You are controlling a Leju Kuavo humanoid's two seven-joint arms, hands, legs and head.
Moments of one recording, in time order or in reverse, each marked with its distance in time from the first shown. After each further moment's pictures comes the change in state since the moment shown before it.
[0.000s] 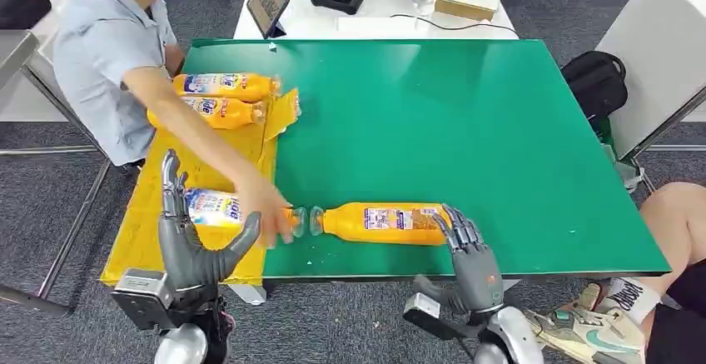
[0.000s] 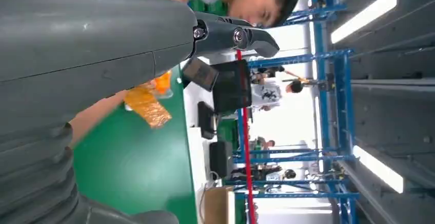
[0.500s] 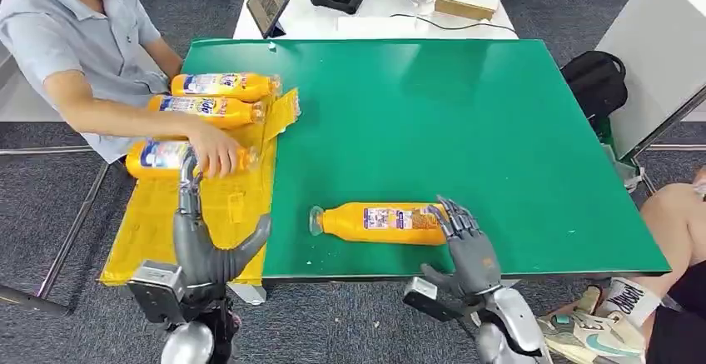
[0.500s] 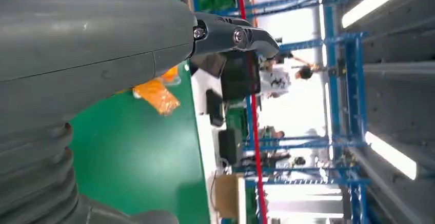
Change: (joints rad) left arm -0.024 -0.005 -0.012 0.040 -0.010 -0.033 0.032; right arm -0.129 -0.031 0.022 0.145 0.017 0.026 0.008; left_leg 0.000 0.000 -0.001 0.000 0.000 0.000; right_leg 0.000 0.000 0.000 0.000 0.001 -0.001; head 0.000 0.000
